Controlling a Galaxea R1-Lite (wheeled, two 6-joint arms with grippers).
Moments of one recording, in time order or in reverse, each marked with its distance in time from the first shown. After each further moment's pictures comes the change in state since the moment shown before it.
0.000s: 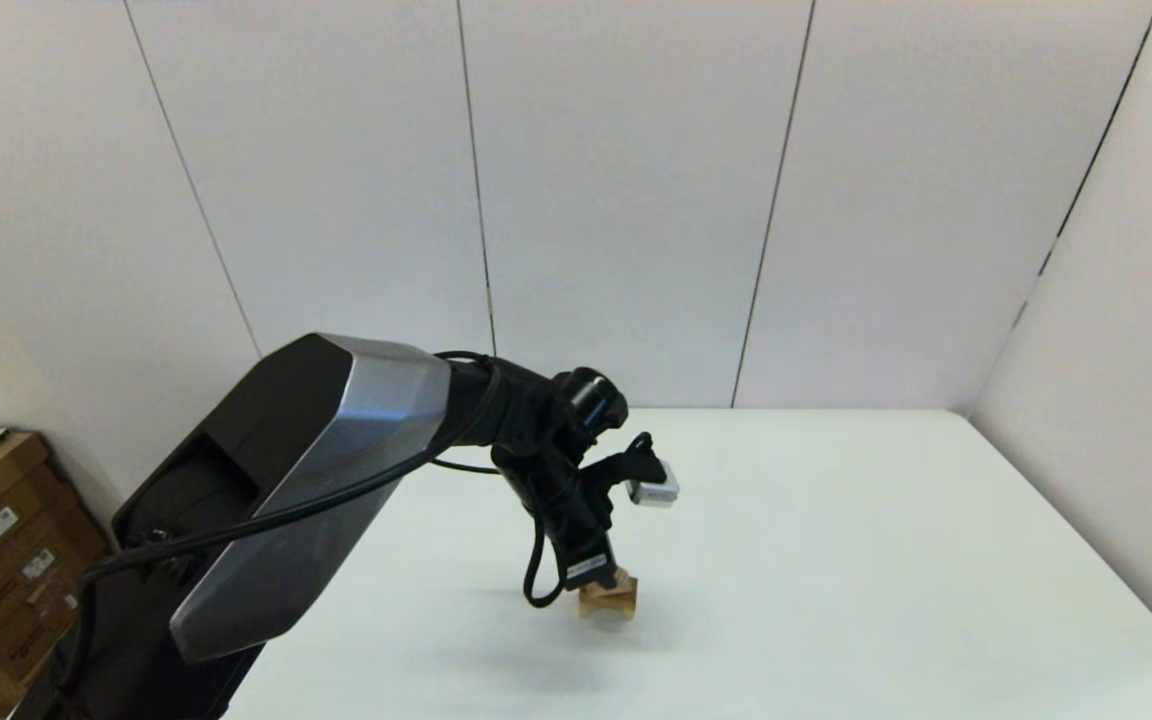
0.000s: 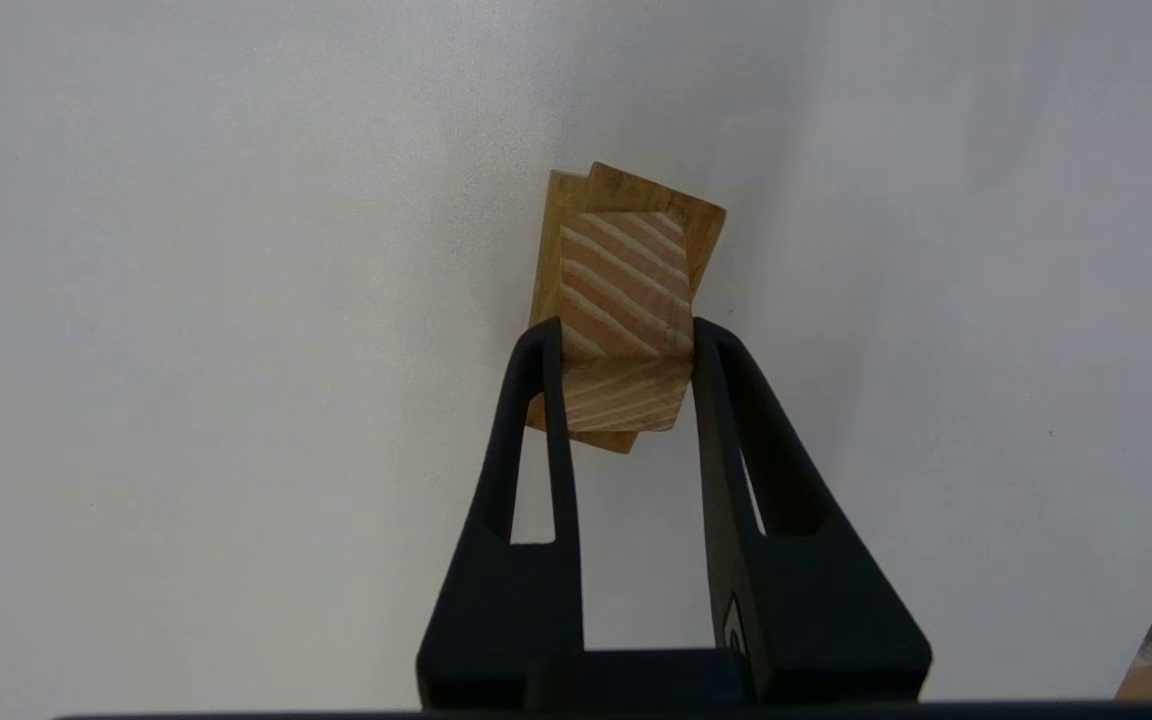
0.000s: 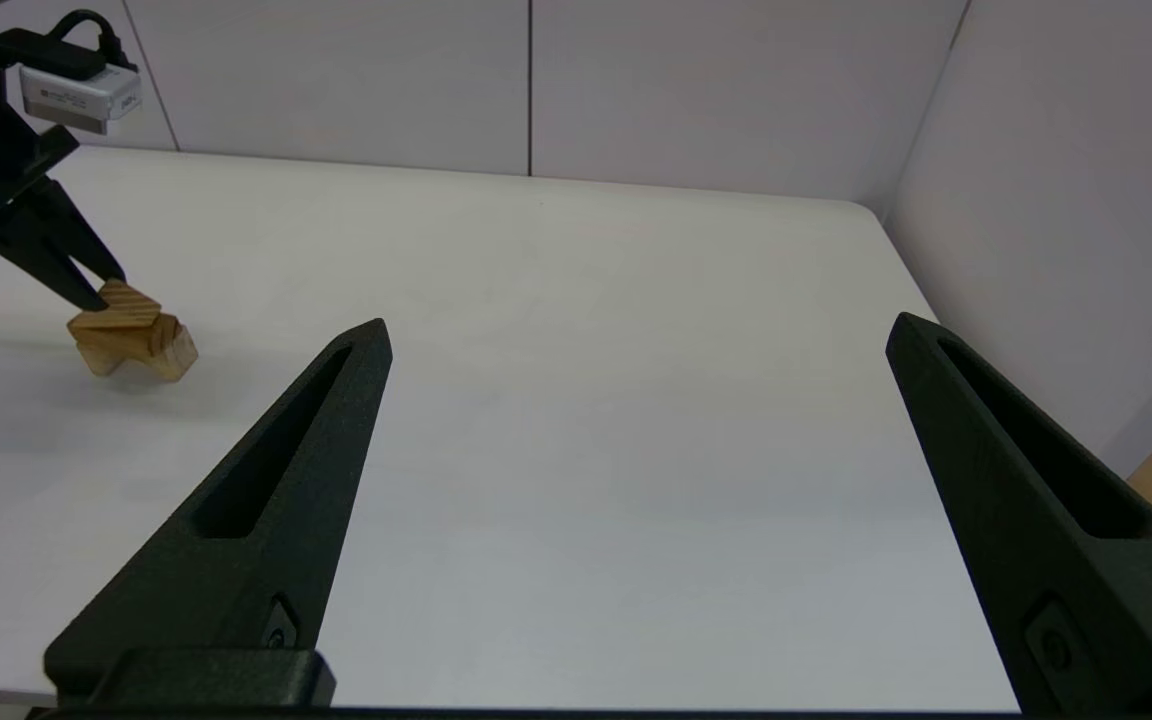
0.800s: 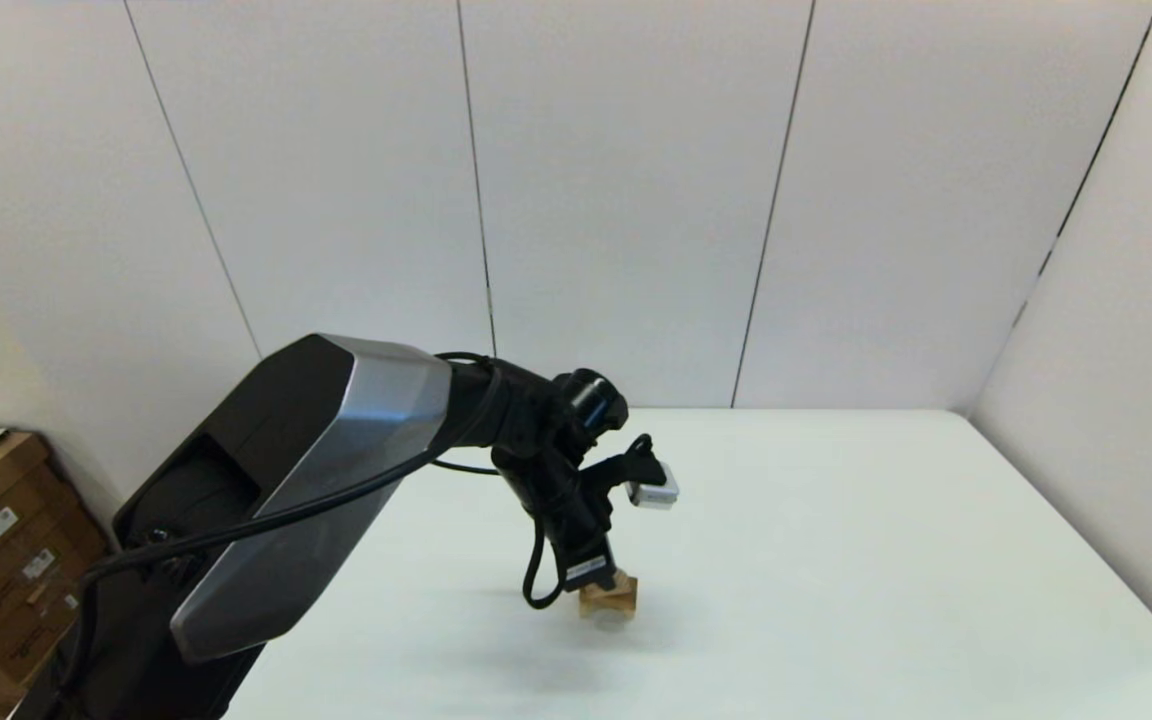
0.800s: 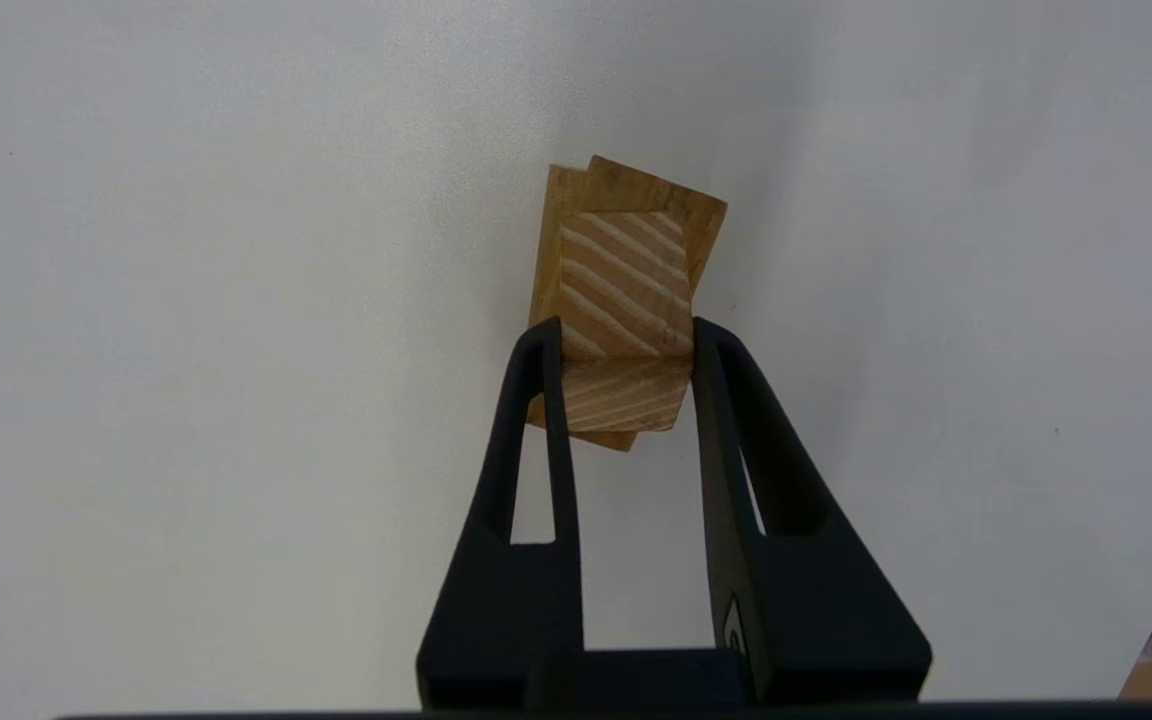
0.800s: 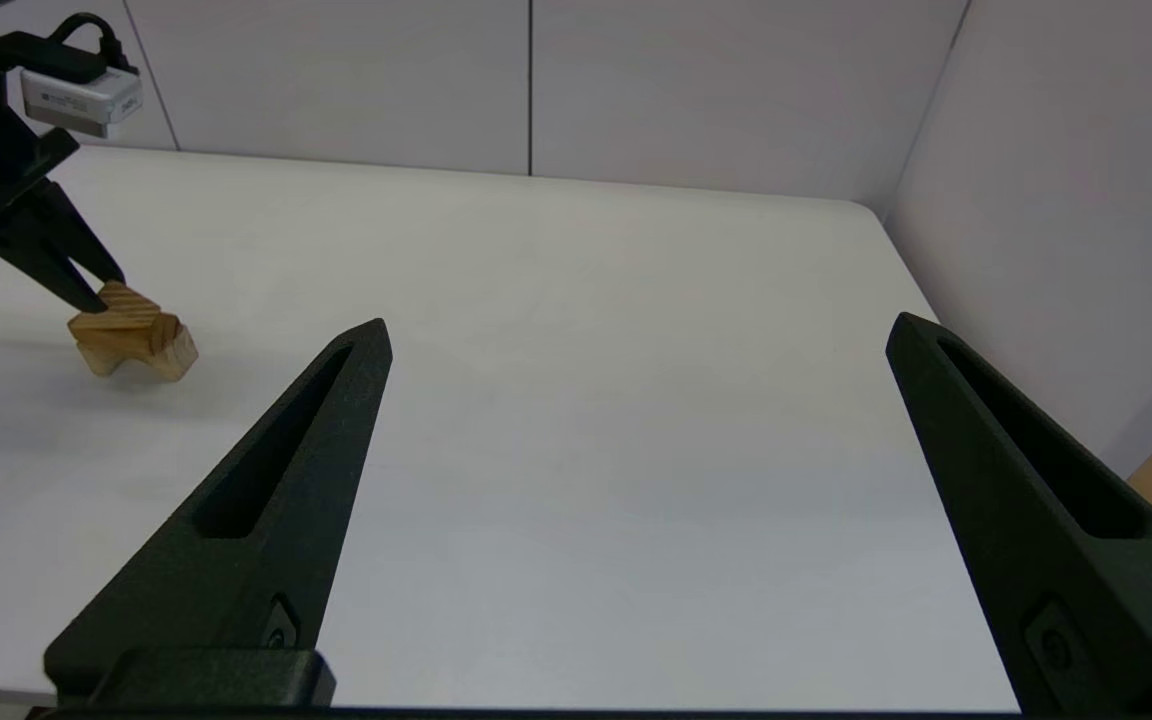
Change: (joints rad) left arm 0.000 0.001 0.003 0.000 0.006 0.003; right arm 0.000 0.000 0.000 0.000 0.000 0.000
